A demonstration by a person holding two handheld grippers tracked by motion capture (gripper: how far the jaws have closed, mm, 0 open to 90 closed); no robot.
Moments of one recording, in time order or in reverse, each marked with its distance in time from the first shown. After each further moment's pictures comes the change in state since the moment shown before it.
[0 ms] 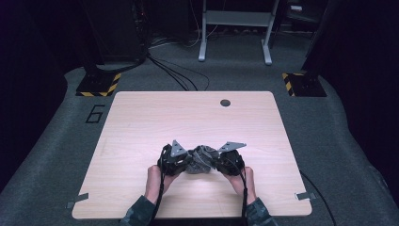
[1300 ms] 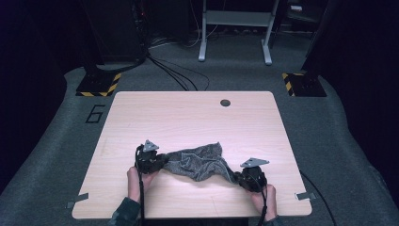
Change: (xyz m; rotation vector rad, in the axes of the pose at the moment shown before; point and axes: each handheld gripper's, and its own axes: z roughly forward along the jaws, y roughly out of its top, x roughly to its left) left arm 0.067 -0.051 -0.011 0.024 0.036 -0.236; right arm -0.024 -0.074 -0.039 0.072 -0.100 0.109
